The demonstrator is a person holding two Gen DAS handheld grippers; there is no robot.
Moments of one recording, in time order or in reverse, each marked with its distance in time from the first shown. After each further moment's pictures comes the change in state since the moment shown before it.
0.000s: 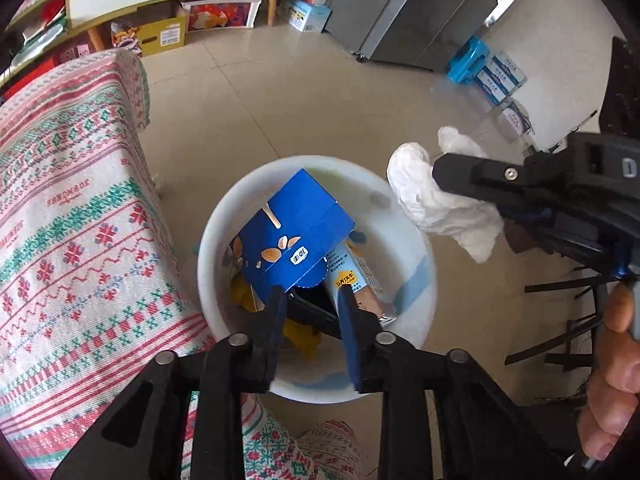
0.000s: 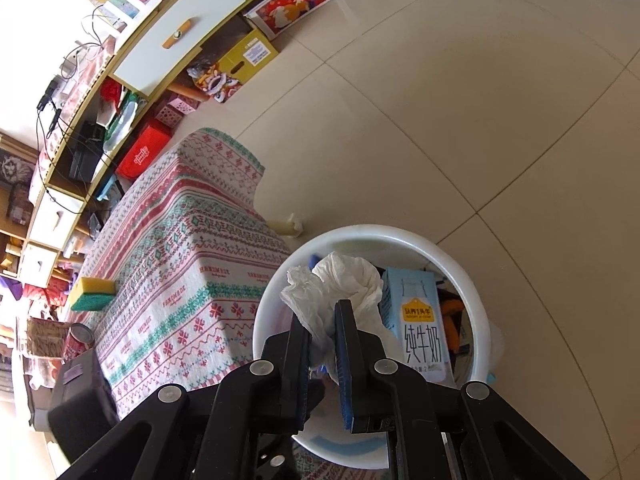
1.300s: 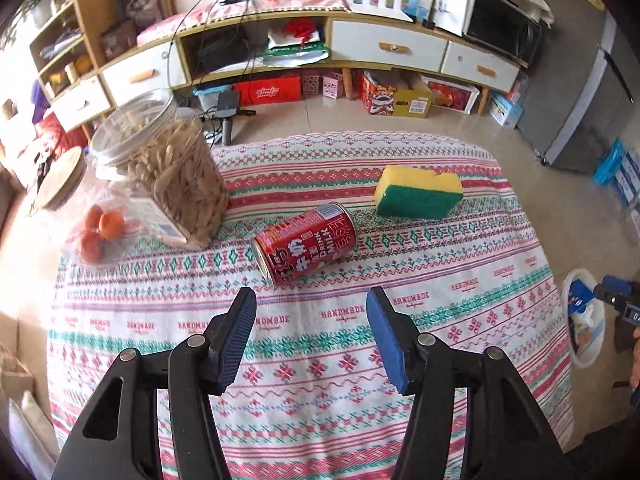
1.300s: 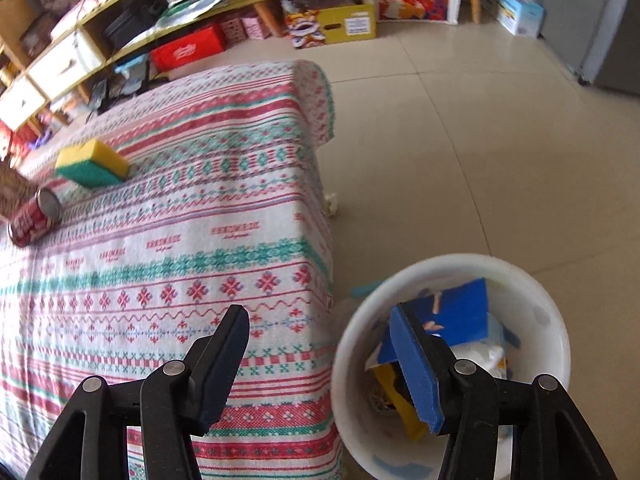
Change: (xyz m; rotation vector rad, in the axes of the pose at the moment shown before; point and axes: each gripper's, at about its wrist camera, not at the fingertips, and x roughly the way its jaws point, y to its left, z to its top) left arm -0.239 0.319 -0.060 -0.236 -0.192 0.515; right arm 0.071 0.164 -0.059 -0.608 0.041 -0.188
